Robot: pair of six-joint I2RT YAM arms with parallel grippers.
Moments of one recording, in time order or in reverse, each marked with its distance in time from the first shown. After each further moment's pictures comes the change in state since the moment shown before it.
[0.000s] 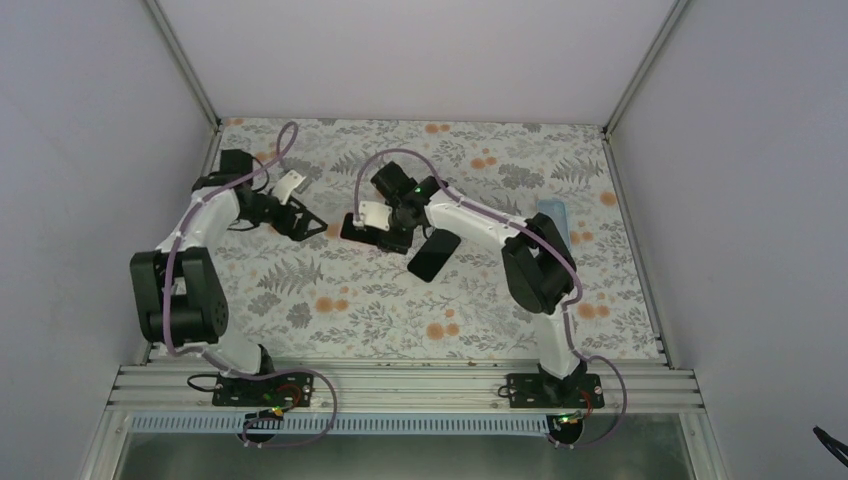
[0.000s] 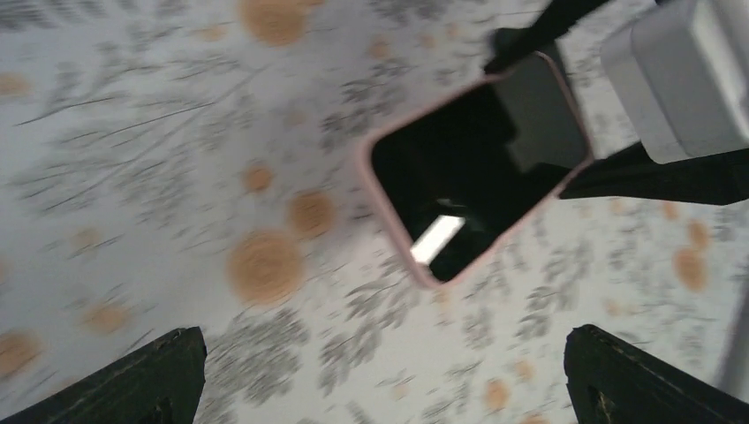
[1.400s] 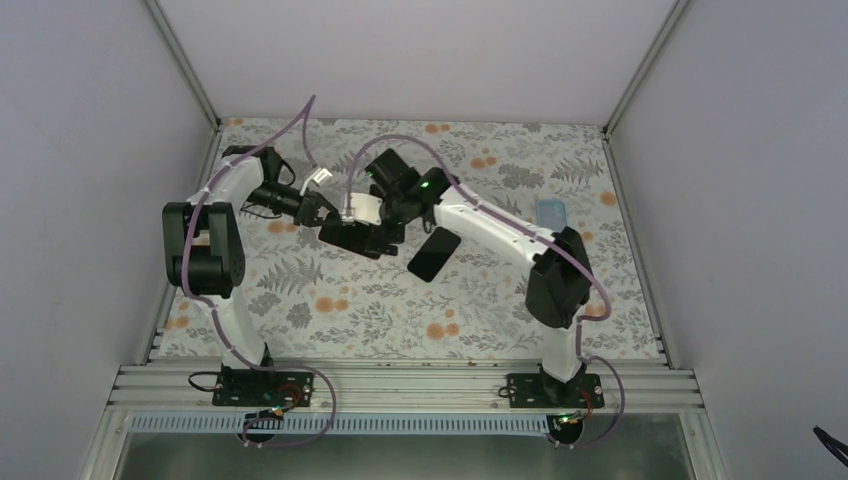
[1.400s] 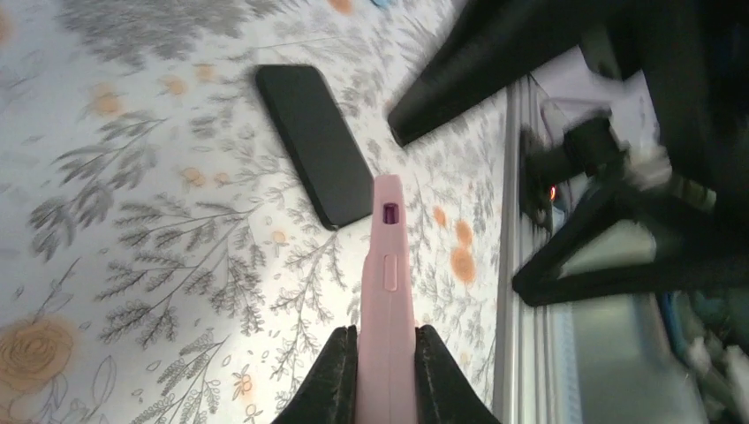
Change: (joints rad) left arm -0.112 0.383 0.354 -0.564 0.414 0.311; right arm 0.068 -0.125 0.114 -0.050 -0.032 -0.012
